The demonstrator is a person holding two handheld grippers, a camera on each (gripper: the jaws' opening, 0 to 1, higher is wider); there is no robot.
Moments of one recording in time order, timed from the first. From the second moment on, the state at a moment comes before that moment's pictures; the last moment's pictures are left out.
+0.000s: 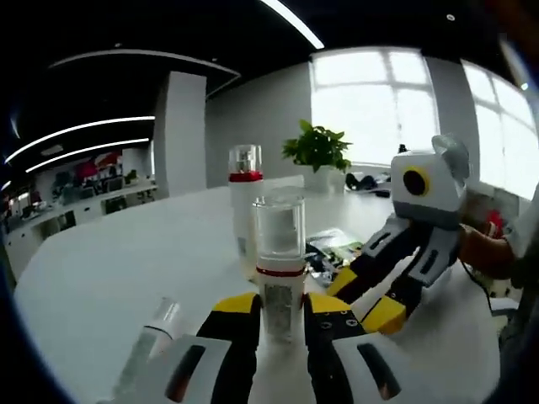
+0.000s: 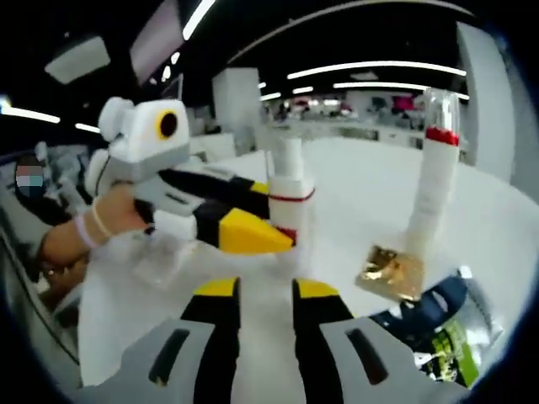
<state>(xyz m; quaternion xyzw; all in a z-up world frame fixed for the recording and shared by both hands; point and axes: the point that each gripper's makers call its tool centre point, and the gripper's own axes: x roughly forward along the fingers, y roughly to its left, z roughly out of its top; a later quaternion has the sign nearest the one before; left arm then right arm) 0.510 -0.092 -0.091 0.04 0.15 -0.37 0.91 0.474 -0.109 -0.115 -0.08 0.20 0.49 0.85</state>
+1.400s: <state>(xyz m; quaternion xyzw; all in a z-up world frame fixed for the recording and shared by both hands) 0.612 -0.085 -0.092 0.05 0.14 -0.48 0.86 0.482 -0.131 -0.111 0.00 0.19 0.45 0.87</state>
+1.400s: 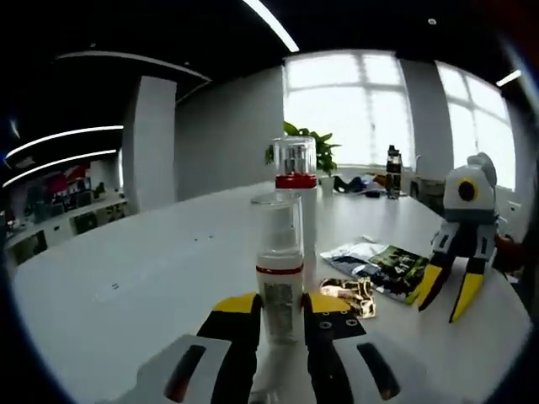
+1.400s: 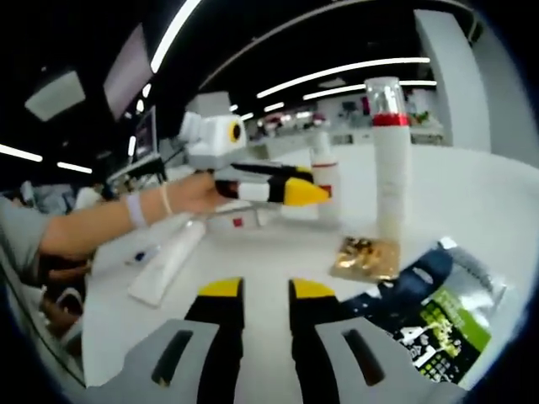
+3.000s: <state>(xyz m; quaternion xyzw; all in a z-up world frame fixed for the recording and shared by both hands) 0.572 -0.026 -0.043 -0.05 0.08 -0.39 0.91 0.499 -0.135 -0.097 0.05 0.15 0.42 0.89</state>
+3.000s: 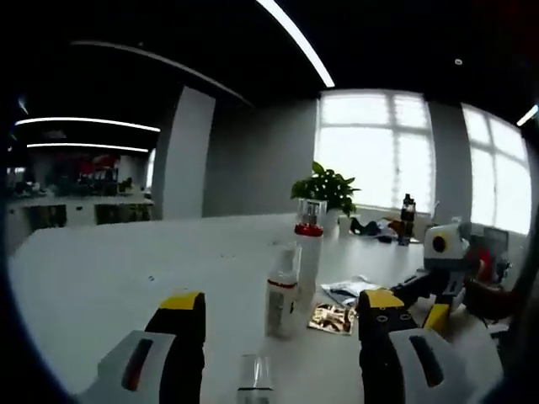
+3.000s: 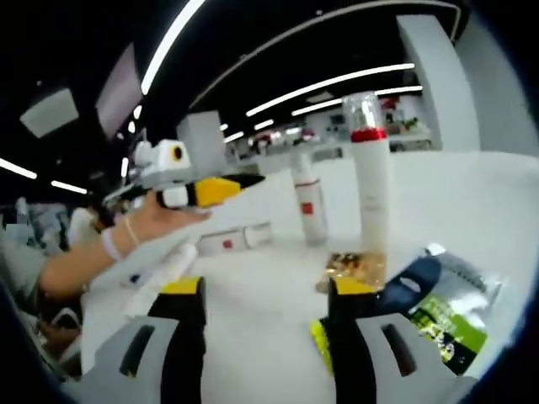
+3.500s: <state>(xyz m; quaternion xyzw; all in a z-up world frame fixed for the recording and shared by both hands) 0.535 0.023 -0.031 -0.01 0.06 -0.26 0.96 0.505 -0.140 -0.084 0.04 0.11 0.41 0.90</state>
